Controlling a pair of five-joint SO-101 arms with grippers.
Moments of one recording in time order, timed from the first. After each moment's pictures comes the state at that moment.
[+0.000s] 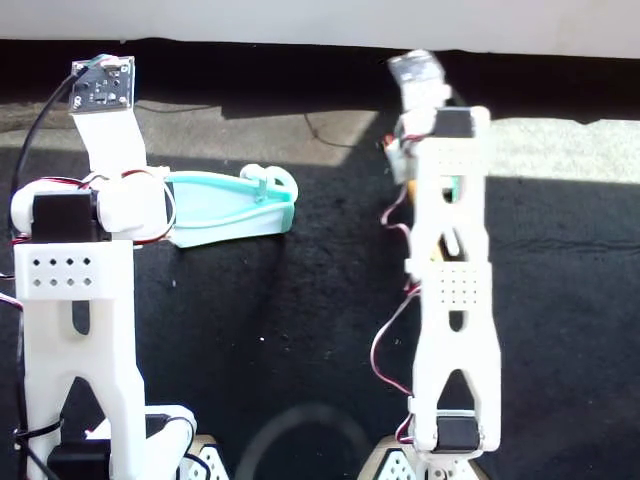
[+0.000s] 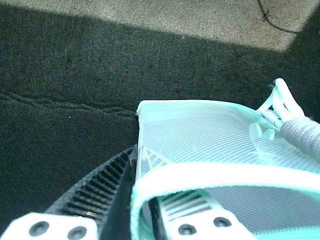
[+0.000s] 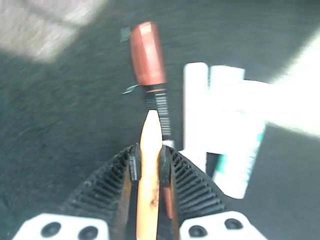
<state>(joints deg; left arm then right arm) -7.3 -22.0 7.3 88.5 5.4 -0.5 67.1 -94.2 100.6 15.1</state>
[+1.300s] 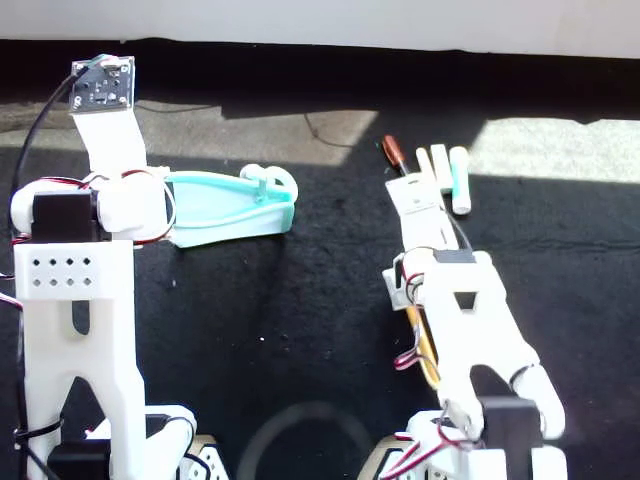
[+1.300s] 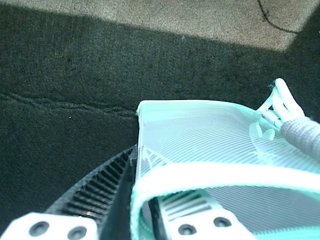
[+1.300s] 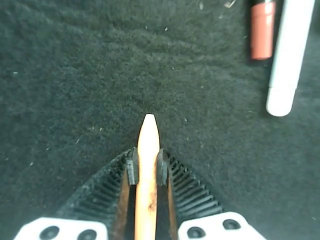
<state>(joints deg) -7.3 -22.0 7.3 88.5 5.4 -4.3 -12.7 50.9 41.8 17.1</state>
